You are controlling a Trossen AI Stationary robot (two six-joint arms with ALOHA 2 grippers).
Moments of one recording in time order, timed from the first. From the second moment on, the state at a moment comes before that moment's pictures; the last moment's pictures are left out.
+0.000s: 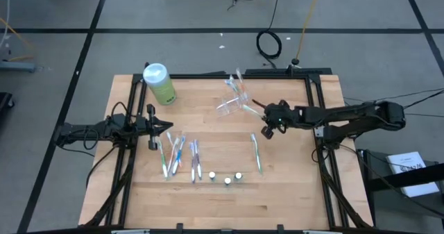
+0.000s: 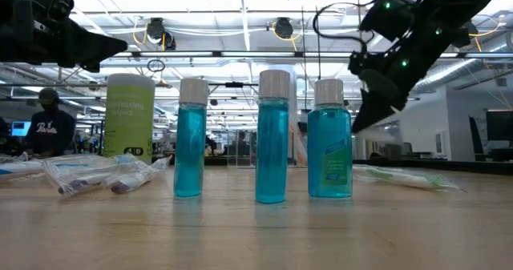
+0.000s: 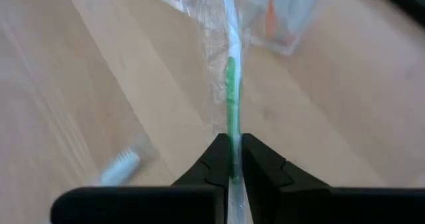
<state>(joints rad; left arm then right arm) 0.00 0.01 0.01 0.08 -0.11 0.15 -0.18 1.19 0.55 -0.20 0.26 0.31</state>
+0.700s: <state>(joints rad) 0.00 0.01 0.02 0.08 -0.11 0.15 -0.23 1.21 0.41 0.52 0.34 0.13</state>
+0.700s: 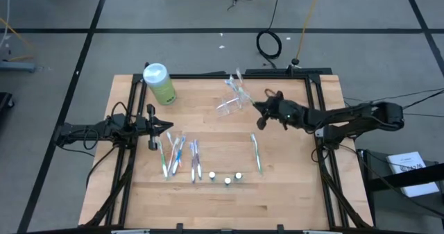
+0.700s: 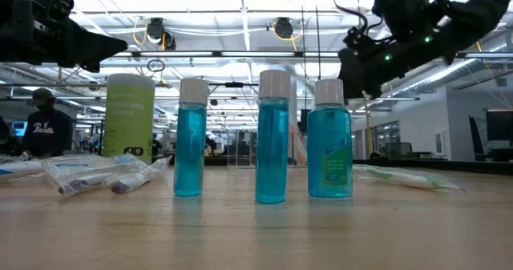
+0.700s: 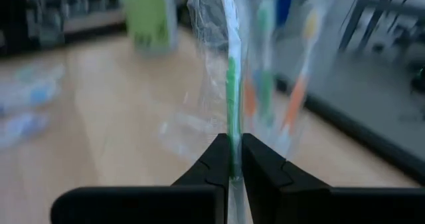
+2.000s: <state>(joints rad) 0.00 0.01 0.02 0.08 -0.11 0.15 -0.47 1.84 0.60 1.19 0.18 0.17</state>
